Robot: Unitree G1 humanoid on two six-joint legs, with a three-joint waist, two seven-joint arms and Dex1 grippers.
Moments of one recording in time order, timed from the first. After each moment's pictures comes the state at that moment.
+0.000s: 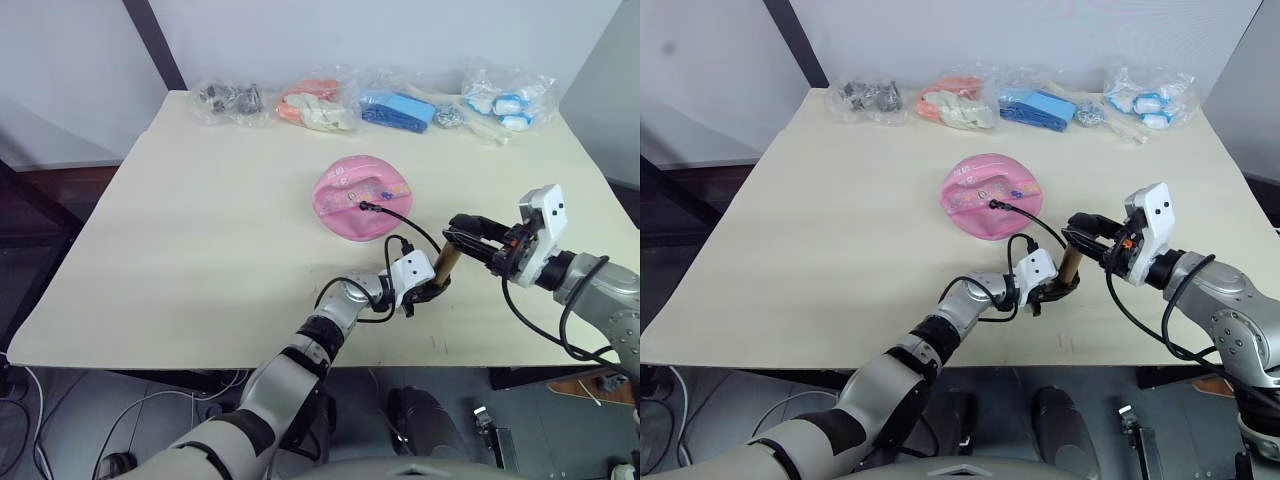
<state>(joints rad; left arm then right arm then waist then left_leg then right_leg) -0.74 -0.09 -0.33 1.00 0.17 -0.22 -0.74 -0.21 -0.70 -0.14 -0.41 0.83 0.74 0.49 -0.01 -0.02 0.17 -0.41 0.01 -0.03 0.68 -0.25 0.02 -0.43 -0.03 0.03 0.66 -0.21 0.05</state>
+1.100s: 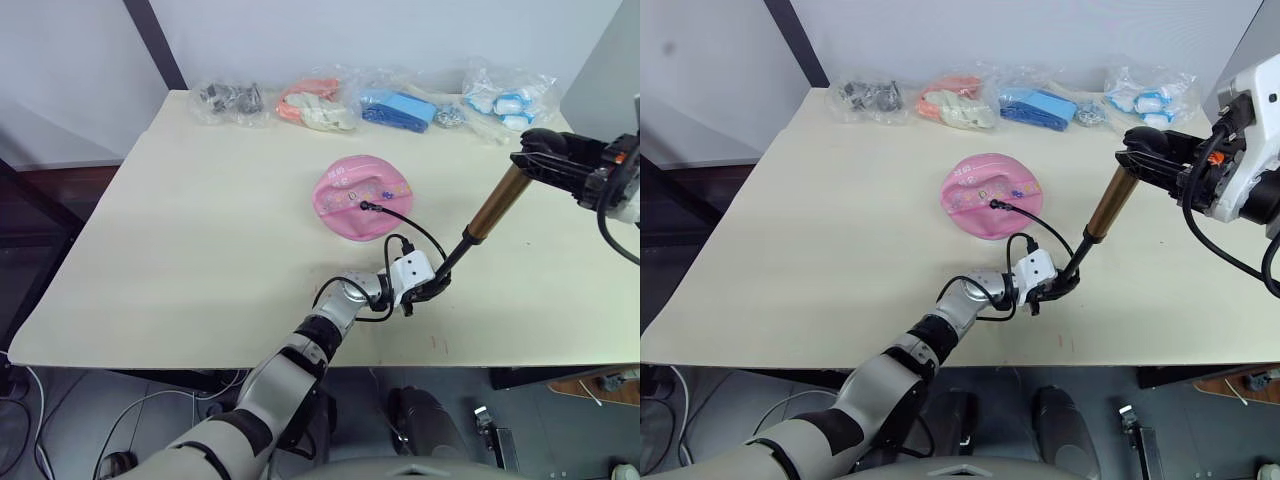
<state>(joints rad) -0.73 -0.07 -0.35 1.00 0.18 -0.25 -0.74 -0.49 -1.02 -0.43 -0.46 1.20 1.09 0.32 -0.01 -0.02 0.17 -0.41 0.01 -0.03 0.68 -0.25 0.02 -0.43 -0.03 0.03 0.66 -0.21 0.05</state>
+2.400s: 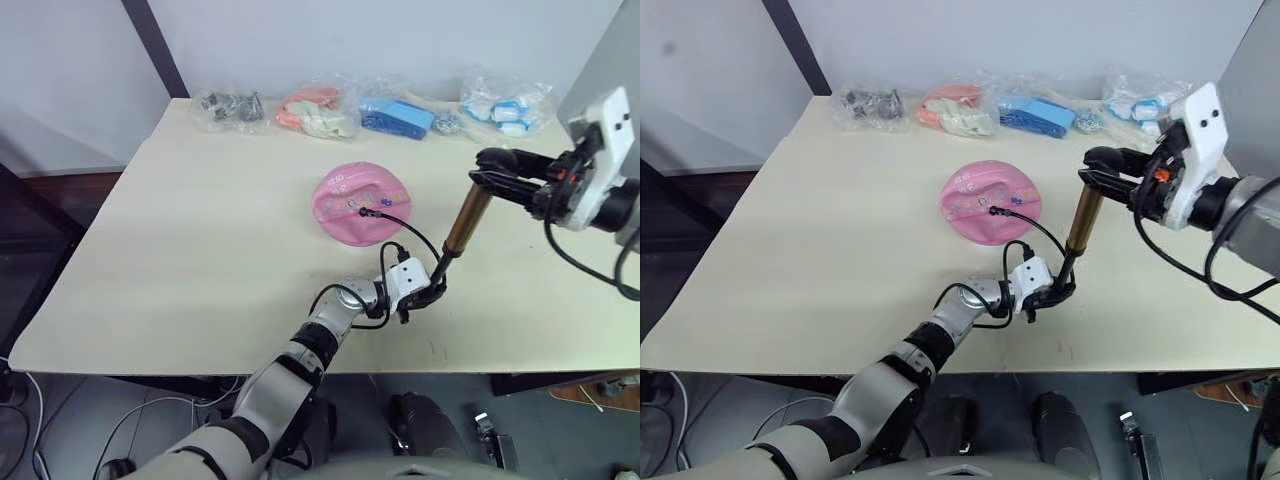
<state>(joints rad) -0.68 -0.06 -0.36 0.96 0.17 -0.25 -0.75 -0.58 -0.94 -0.34 -0.49 1.07 1.13 0.41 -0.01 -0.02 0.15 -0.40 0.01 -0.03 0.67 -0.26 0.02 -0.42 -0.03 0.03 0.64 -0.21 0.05</state>
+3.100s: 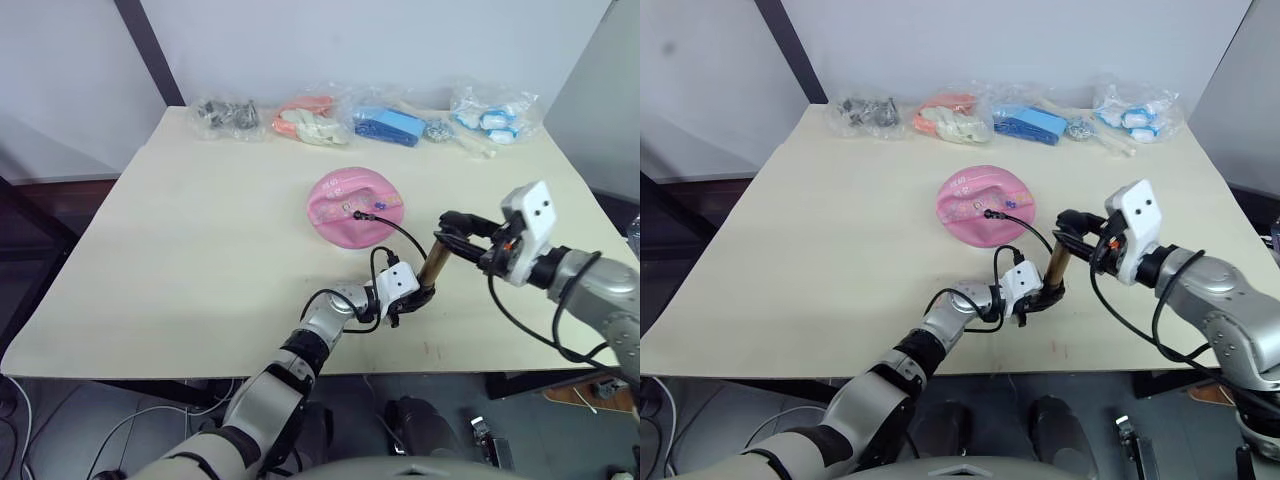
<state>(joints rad) -0.62 -0.01 -0.36 0.88 0.17 -0.20 -0.76 -0.22 -0.70 -0.03 -0.48 0.72 0.76 0.45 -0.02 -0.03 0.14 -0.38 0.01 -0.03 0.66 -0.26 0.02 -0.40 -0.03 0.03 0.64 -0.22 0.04</state>
